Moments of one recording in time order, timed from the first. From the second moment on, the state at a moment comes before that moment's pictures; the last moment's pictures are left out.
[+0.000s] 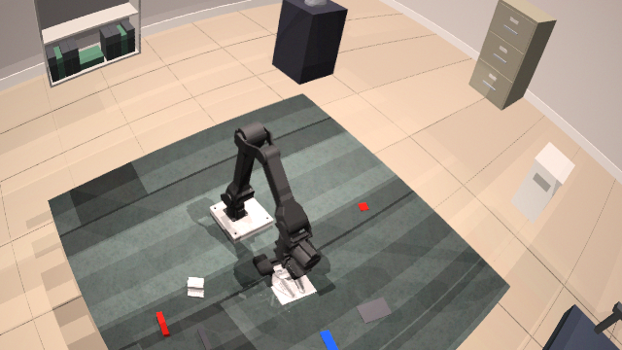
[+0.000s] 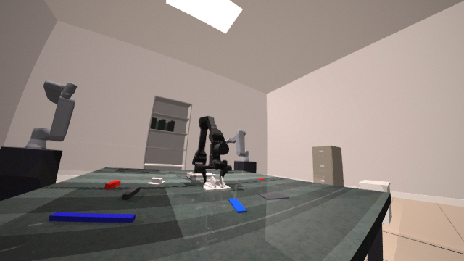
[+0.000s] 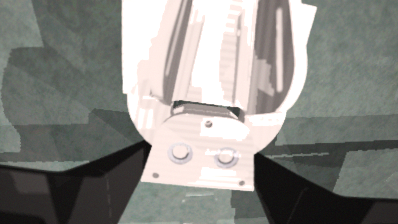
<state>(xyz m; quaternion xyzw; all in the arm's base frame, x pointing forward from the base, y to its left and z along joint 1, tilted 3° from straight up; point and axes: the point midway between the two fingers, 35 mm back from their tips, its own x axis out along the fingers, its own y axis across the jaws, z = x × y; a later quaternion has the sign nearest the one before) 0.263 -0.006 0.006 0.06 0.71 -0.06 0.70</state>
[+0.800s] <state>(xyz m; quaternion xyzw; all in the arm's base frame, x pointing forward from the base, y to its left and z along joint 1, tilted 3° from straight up) 0.263 -0.006 0.006 0.06 0.71 -0.06 0.70</state>
